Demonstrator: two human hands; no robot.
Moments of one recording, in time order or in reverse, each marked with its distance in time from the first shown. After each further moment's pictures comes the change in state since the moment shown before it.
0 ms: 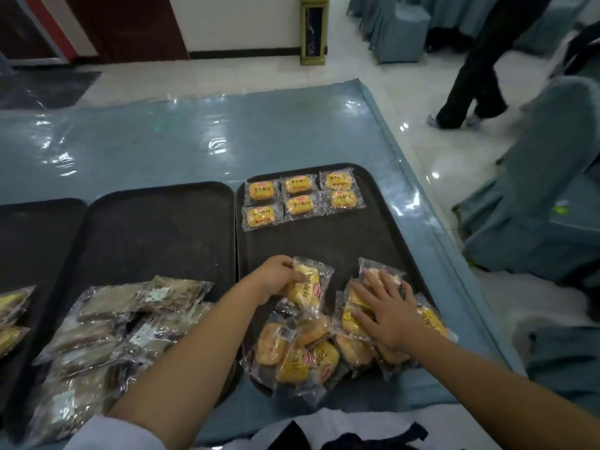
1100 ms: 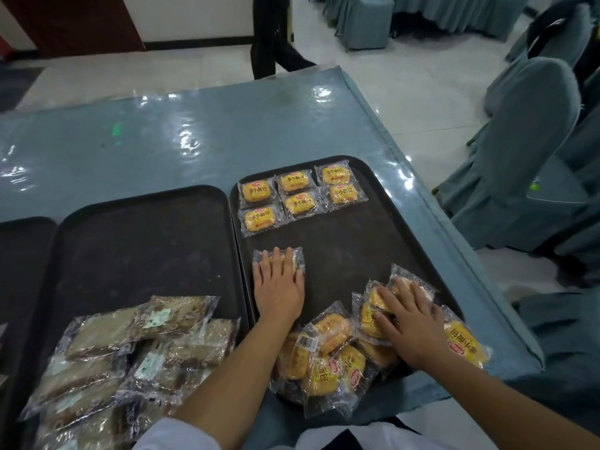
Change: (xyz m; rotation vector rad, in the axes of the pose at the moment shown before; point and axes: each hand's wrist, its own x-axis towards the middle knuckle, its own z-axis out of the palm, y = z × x) left_hand 0.044 -0.062 0.007 1.019 0.516 0.334; right_hand -0.019 -0.032 0.020 0.167 0.006 0.356
